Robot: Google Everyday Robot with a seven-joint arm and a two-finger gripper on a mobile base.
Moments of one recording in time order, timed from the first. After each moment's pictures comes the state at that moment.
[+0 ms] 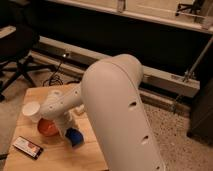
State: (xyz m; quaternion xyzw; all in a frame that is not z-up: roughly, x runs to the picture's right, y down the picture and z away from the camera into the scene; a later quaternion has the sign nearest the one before) arm -0.196 0.223 0.801 -0.28 0.20 0.45 0.82
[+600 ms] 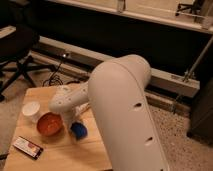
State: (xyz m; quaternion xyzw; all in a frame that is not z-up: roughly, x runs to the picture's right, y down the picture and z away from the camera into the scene) arm -0.174 0.199 0.826 -0.26 0.18 0.48 0.82
